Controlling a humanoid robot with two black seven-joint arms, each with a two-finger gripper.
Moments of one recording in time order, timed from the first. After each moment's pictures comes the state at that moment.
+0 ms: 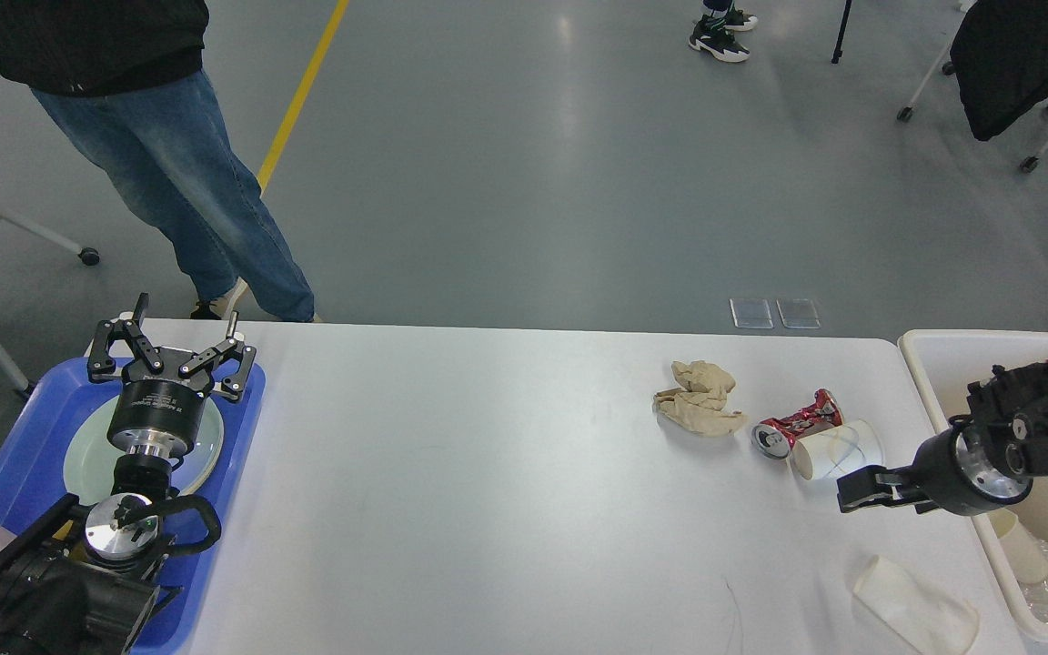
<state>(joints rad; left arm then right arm) -0.45 0.19 -1.20 -0.54 -0.21 -0.64 -0.23 1.52 -0.53 -1.31 1.24 -0.60 0.19 0.27</state>
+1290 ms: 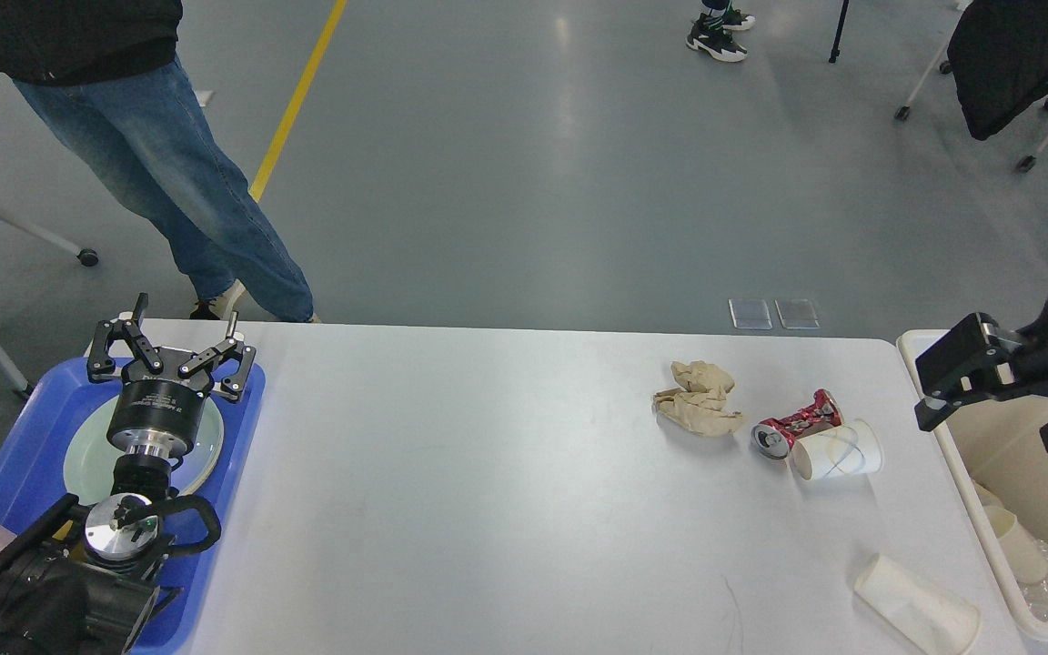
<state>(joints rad) -0.45 0.19 -1.20 -0.54 -0.21 -0.64 -0.23 2.49 -0.58 -1.52 1.65 -0.20 0.87 -0.05</state>
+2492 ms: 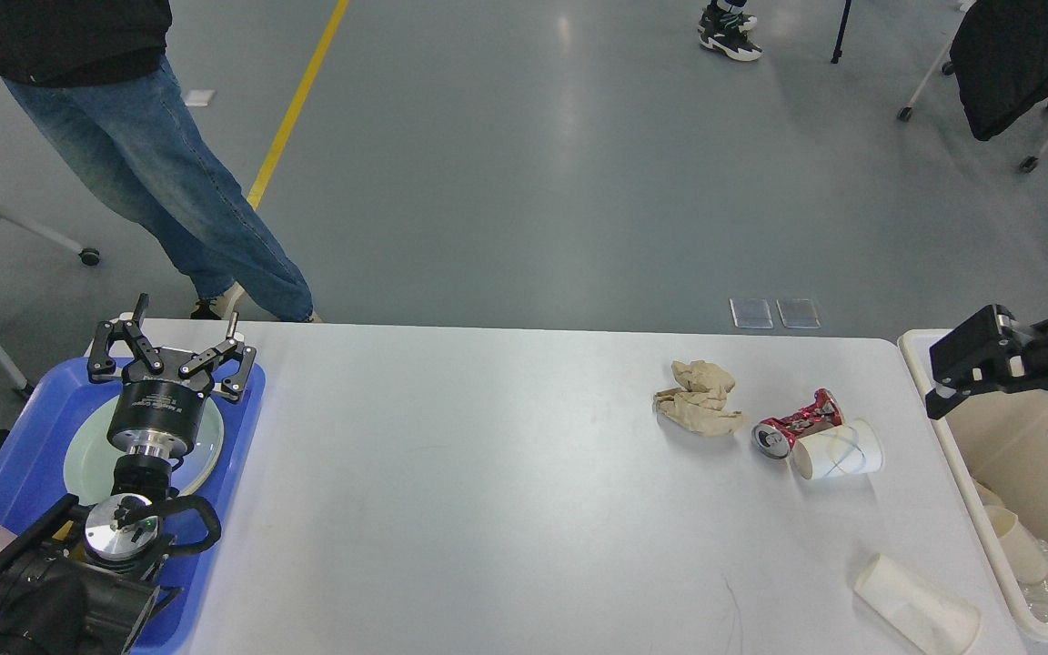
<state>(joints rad) -0.45 0.19 -1.19 -0.54 -0.21 -0.64 -0.23 2.44 -0.61 -1.54 1.60 -0.18 0.82 -0.05</state>
